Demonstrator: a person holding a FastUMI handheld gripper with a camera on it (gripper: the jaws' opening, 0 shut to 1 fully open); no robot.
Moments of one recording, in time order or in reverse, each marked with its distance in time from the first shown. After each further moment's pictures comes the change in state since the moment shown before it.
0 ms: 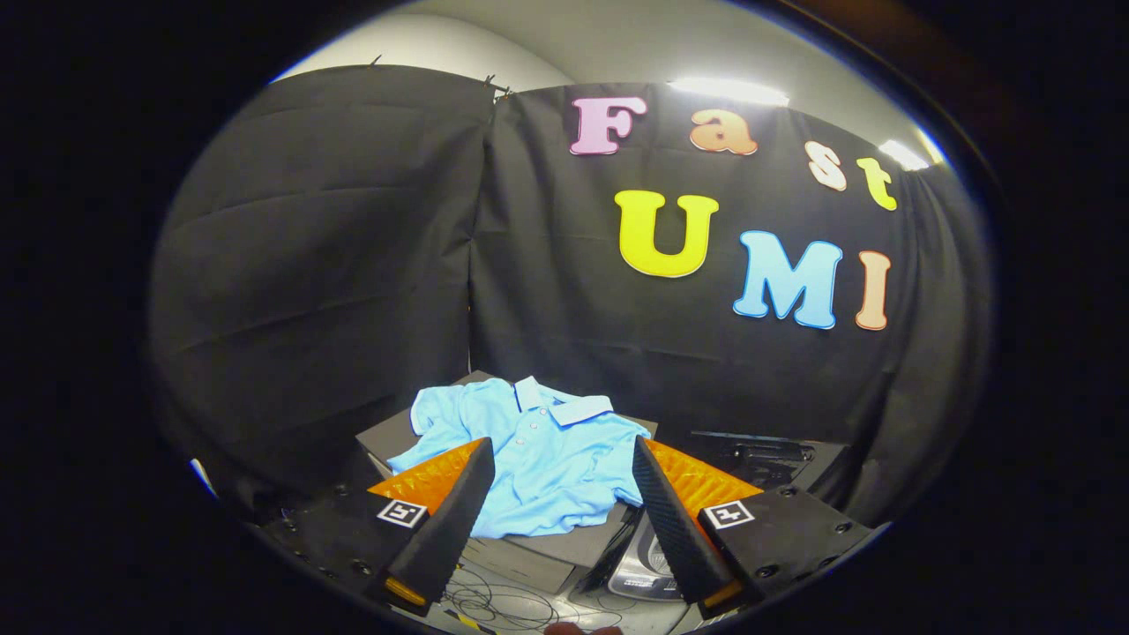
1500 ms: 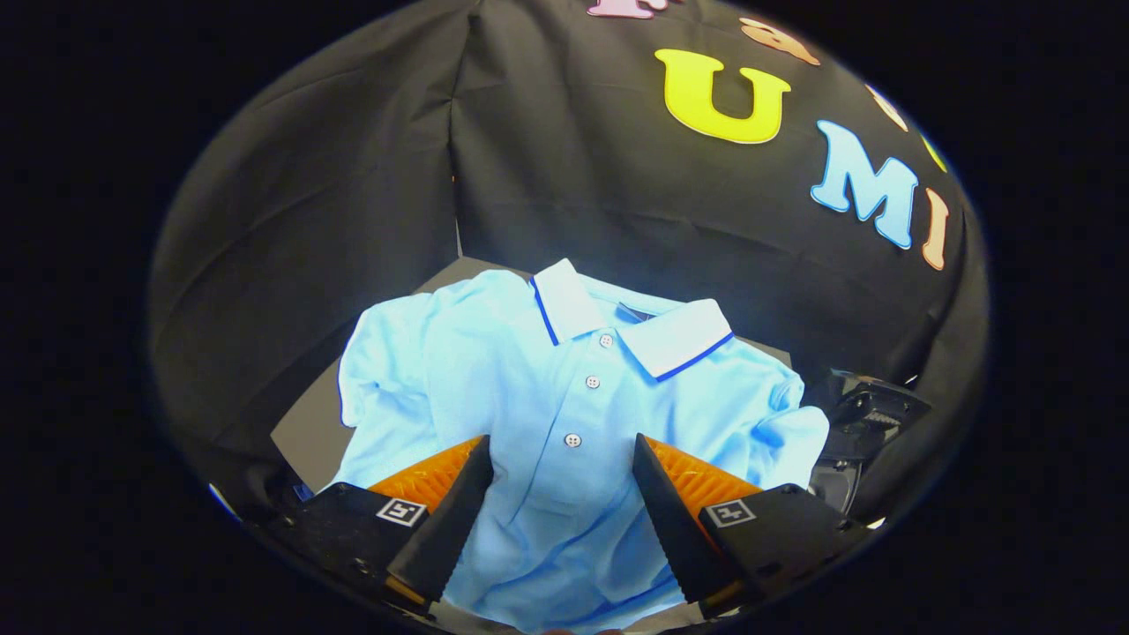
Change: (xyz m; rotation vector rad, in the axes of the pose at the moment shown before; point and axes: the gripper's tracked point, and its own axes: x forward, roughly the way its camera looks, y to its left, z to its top) arm 0.192 0.069 -0.091 0.034 0.466 0.012
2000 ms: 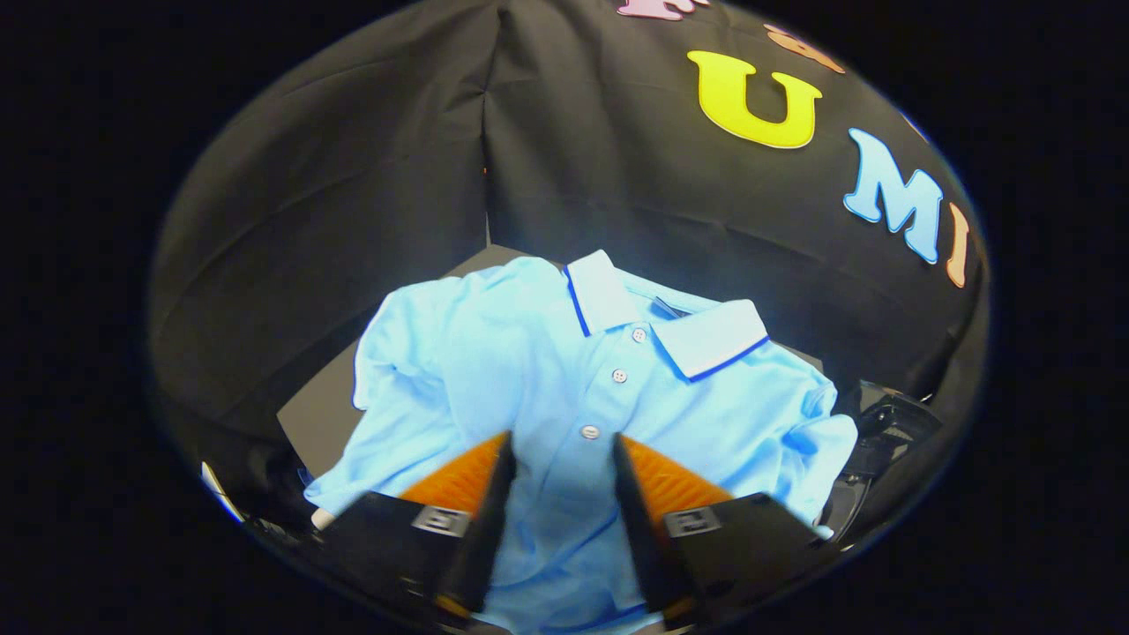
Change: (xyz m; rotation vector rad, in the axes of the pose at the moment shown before) arm 0.002 0.016 0.001 -0.037 0.000 0.106
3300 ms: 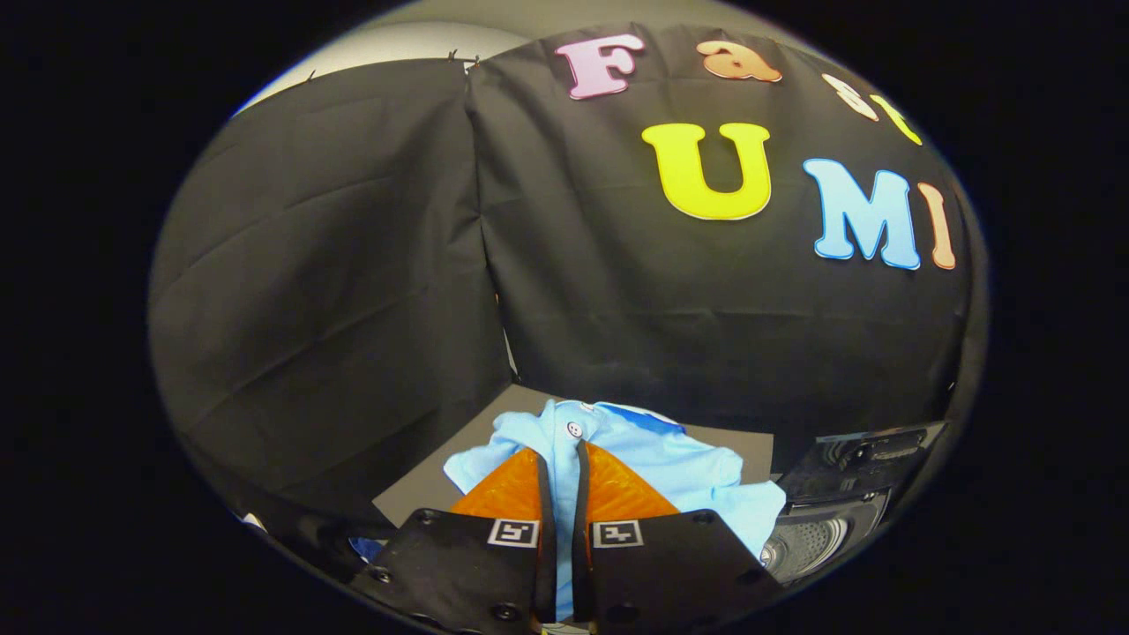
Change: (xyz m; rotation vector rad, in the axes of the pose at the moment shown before) arm -0.110 -0.030 0.104 0.150 -0.368 0.101
